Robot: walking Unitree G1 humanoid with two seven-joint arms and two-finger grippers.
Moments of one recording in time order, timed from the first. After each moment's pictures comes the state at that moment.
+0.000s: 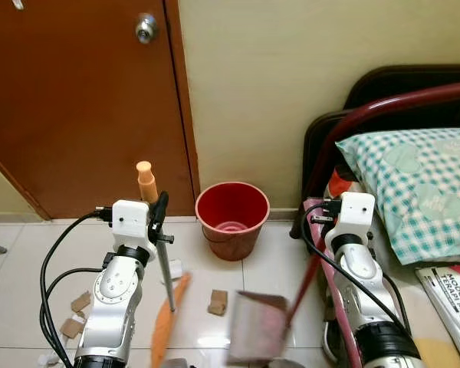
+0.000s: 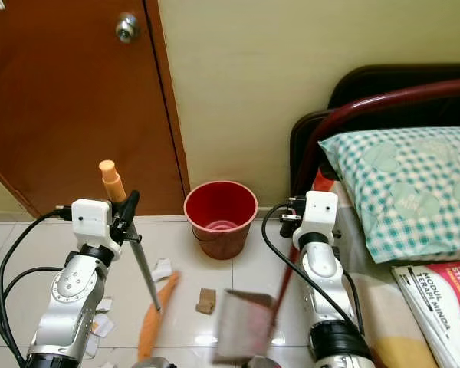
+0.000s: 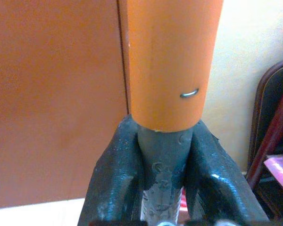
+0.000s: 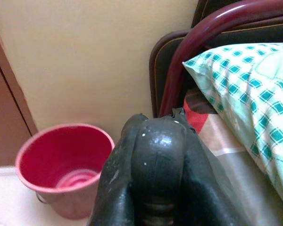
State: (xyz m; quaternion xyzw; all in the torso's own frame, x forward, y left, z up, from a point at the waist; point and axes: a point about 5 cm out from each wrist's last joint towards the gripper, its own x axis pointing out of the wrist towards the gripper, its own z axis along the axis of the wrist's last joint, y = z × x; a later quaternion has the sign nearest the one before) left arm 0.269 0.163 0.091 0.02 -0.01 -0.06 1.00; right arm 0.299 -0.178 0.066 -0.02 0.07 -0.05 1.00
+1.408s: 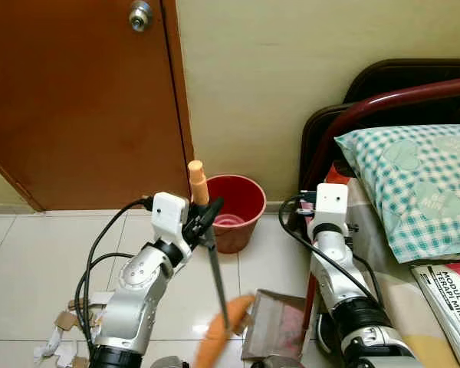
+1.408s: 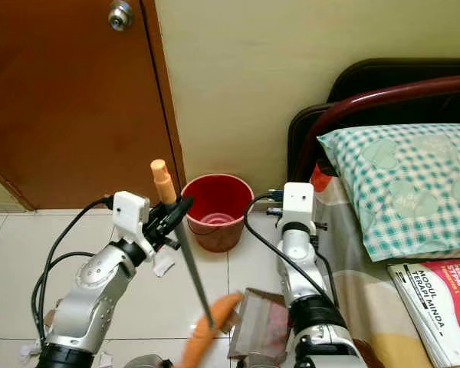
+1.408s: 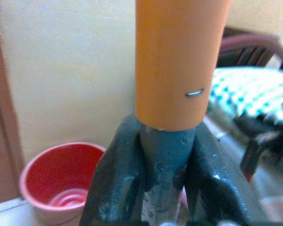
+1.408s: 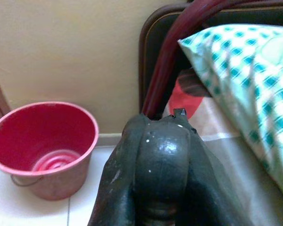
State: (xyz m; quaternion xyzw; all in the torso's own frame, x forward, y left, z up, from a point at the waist) left arm 0.273 0.094 0.108 -0.12 0.02 -0.27 0.96; right arm 0.321 -0.147 0.060 -0.06 0.11 -0.09 0.99
